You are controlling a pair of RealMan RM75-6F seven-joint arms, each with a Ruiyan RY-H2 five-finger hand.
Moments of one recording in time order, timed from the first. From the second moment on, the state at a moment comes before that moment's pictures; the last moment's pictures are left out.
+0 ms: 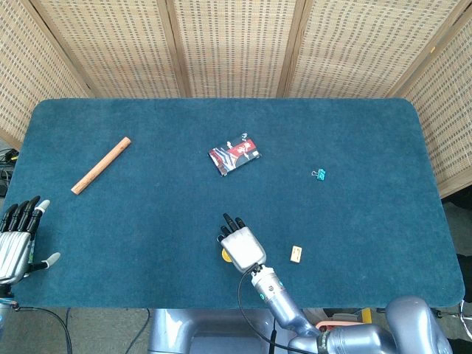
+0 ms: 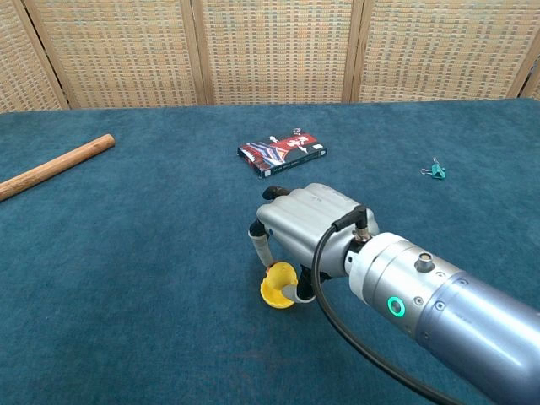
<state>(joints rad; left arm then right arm) -0.12 -1.16 -0.04 -1.58 1.48 1.45 0.08 0.75 -1.91 0.12 -1.57 -1.06 1.16 -0.94</state>
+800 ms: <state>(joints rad) -0.11 -1.15 -0.05 -1.58 1.47 1.46 0.06 0.75 -1.89 0.12 -1.59 -1.04 1.16 -0.98</state>
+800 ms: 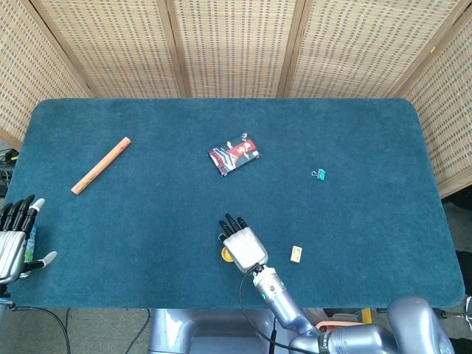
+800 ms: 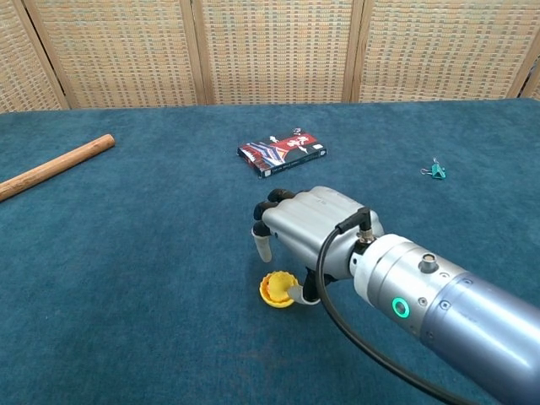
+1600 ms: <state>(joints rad) -0.11 -1.15 -0.05 -1.59 1.48 1.47 0.07 0.57 -1.51 0.12 -1.70 -1.21 1.38 -0.71</state>
